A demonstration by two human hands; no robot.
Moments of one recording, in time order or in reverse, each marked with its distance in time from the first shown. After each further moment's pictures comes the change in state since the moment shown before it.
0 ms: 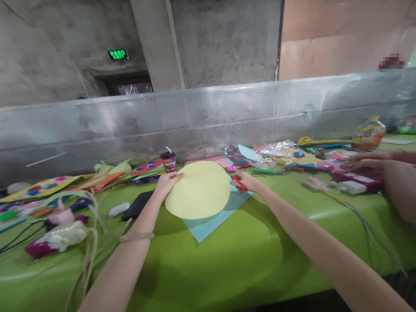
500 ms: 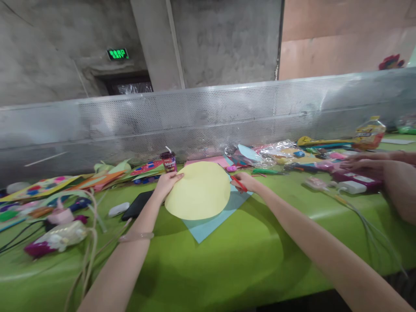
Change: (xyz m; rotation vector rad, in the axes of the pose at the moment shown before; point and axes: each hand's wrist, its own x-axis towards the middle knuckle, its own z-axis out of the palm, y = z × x) left_hand -0.001 0.002 0.000 0.023 -0.001 0.001; right_hand -0.002 -0.004 0.000 0.024 -0.008 0.005
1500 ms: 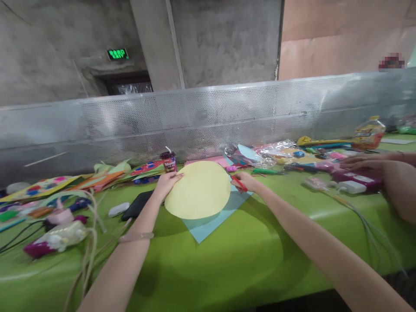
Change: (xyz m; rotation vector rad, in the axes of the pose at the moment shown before) left_hand 0.000 0.001 -0.001 -0.018 -0.019 0.020; right_hand -0.002 -0.004 -0.001 -0.022 0.011 -0.008
